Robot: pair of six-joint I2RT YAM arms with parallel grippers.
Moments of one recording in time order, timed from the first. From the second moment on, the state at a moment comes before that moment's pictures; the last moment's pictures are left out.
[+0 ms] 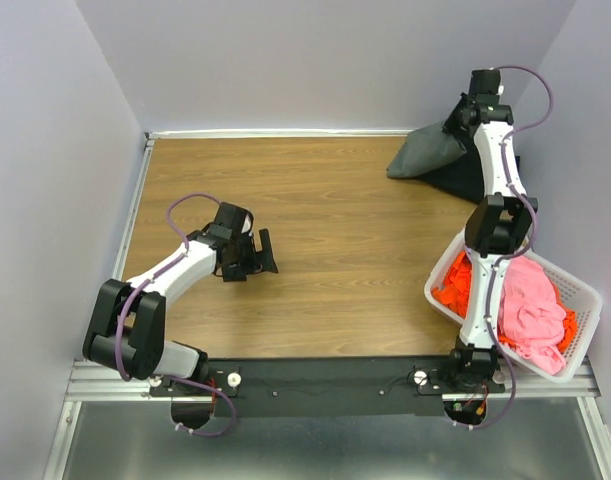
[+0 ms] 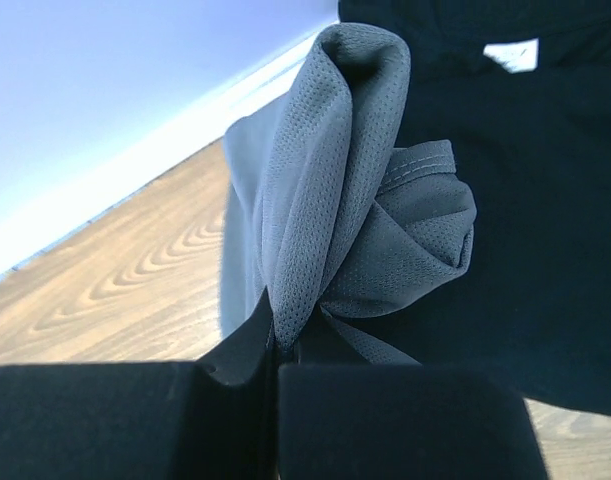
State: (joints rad) left arm -0.33 1.39 0.78 -0.47 0.20 -0.53; right arm -0.08 2.43 2.51 -0.79 0.04 0.46
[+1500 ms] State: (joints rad) left arm -0.33 1.31 0.74 -0.48 0.20 -0.54; right arm -0.20 2.23 2.10 -0.74 0.46 0.47
